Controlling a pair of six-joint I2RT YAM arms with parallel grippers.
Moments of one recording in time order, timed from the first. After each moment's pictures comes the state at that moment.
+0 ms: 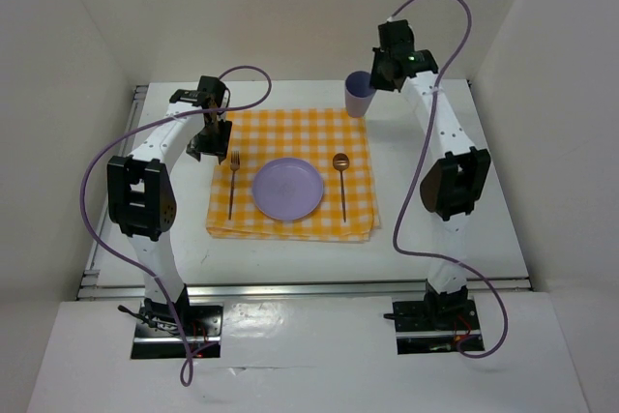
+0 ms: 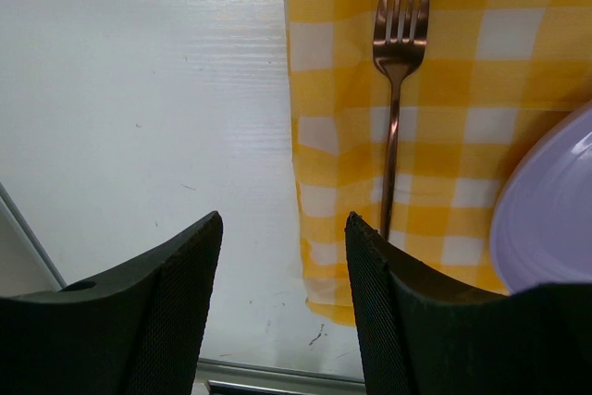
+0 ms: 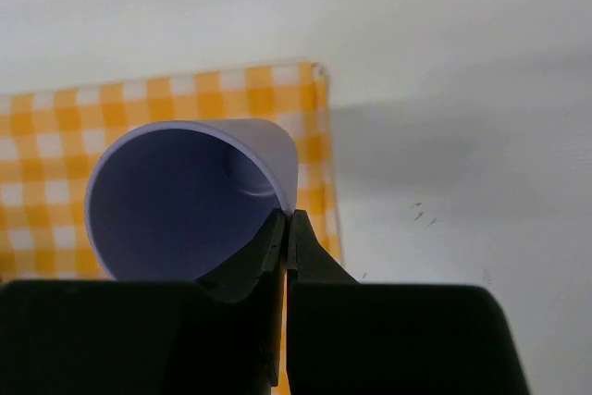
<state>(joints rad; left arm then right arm) -0.14 1.94 1.70 -1.03 -0.19 -0.08 0.23 2.12 2.27 -0.86 0.19 0.31</state>
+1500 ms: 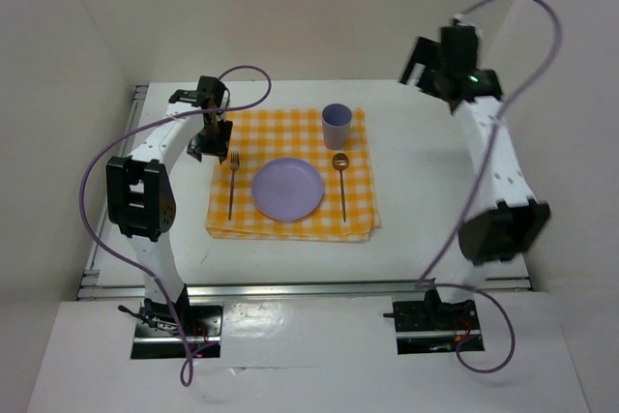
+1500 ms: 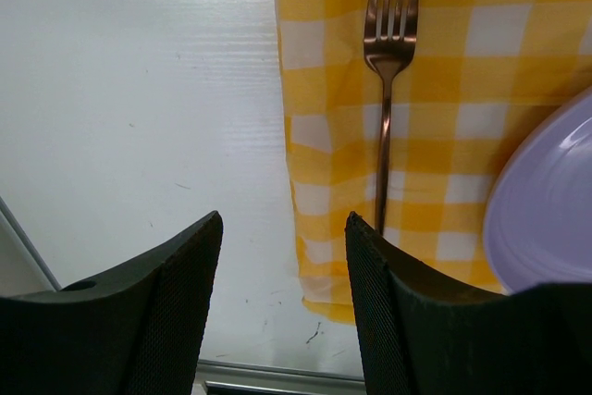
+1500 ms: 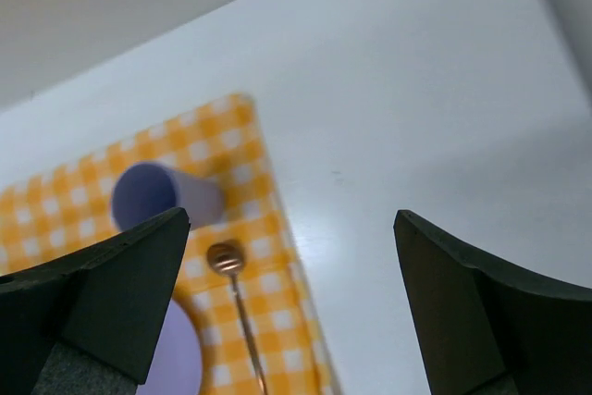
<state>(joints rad) -0.14 1.93 1.69 -1.03 -0.17 -0.08 0.14 1.73 1.94 -0.80 0.18 0.39</state>
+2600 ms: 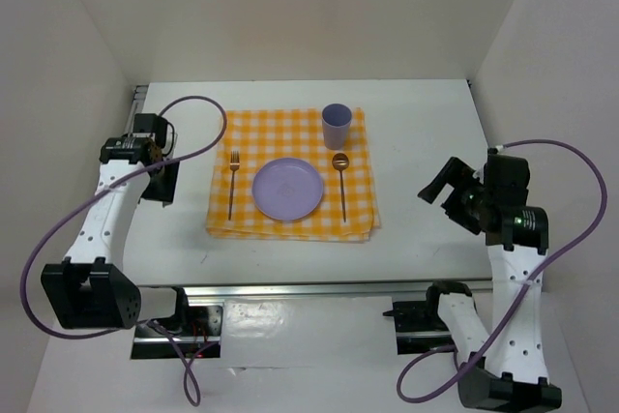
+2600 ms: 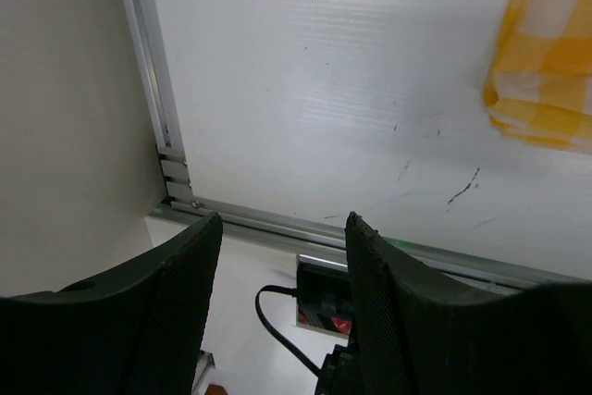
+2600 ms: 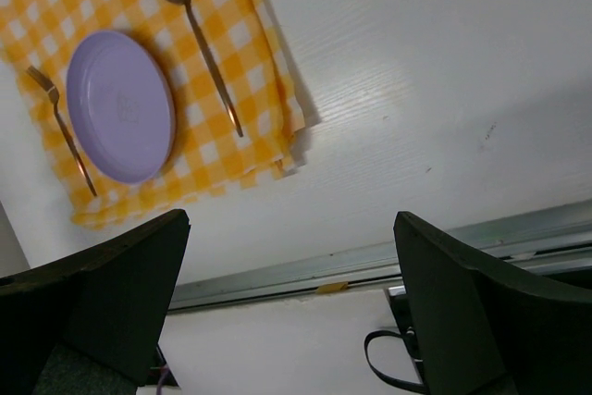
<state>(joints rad) 0.04 1.31 1.25 -1.17 -0.31 0.07 -0.16 0.79 1.09 -1.14 -0.19 0.50</state>
